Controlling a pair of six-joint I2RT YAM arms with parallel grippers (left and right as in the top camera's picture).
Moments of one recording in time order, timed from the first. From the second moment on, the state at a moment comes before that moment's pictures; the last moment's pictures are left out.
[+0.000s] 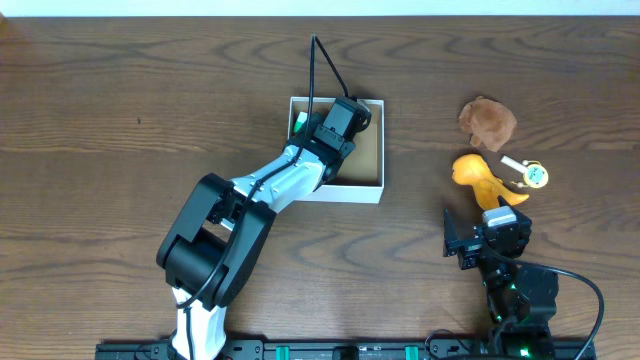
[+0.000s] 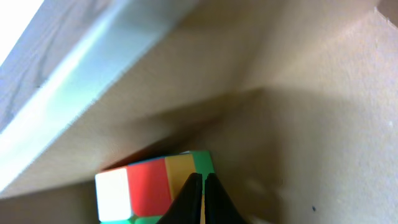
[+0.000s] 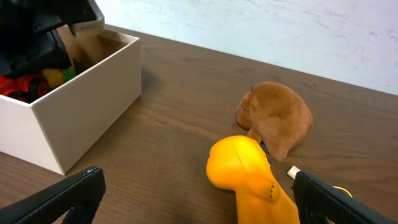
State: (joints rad) left arm -0.59 2.02 1.26 -0.16 -0.38 0.26; right arm 0.03 0.17 0.01 -0.06 -0.16 -0.14
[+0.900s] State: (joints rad) left arm -0.49 1.63 1.27 -0.44 -0.29 -0.27; right arm 0.03 0.17 0.01 -0.06 -0.16 -0.14
